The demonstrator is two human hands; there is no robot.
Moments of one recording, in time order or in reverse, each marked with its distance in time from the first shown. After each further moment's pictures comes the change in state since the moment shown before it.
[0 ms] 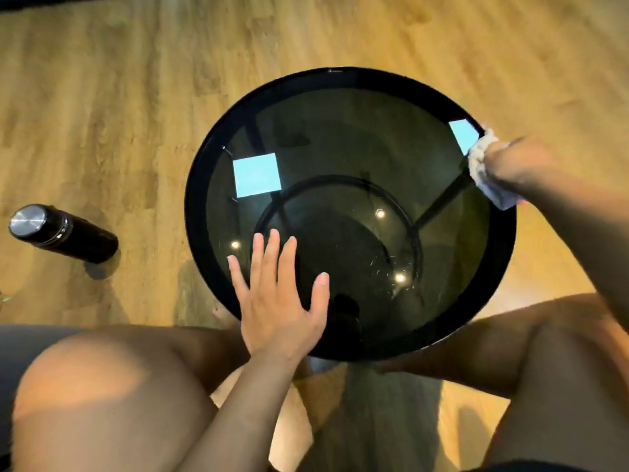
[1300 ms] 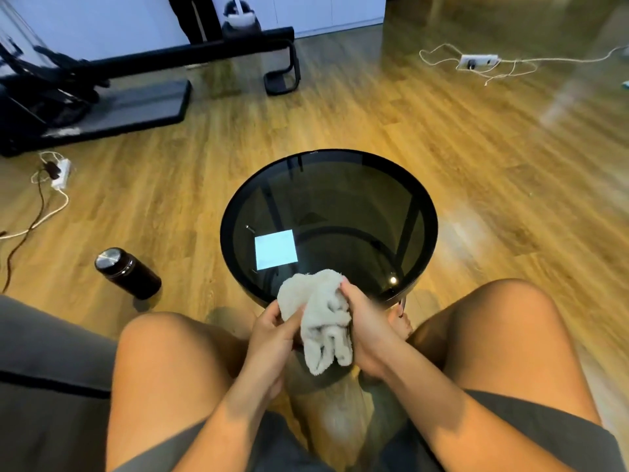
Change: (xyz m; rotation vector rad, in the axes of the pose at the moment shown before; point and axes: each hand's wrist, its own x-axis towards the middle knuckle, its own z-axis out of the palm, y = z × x) left_hand -0.121 0.036 -0.085 -1.248 -0.308 -0.463; right_hand -0.314 0.068 0.060 1.176 -0.819 0.038
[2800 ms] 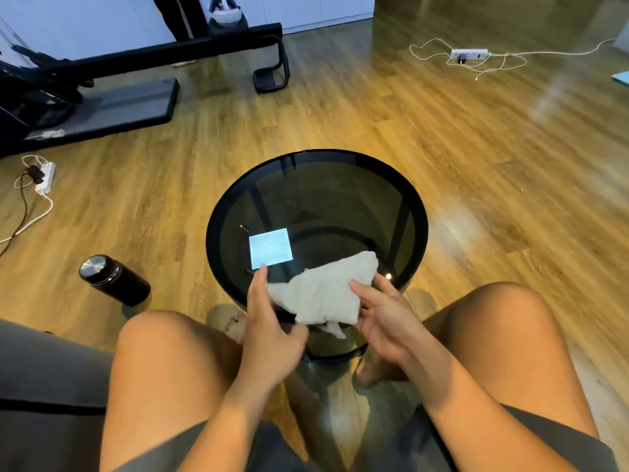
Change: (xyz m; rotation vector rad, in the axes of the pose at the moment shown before) left_hand 0.018 0.001 0.010 0.591 0.113 0.412; right_hand 0.020 -0.019 -0.046 0.312 -0.036 -0.114
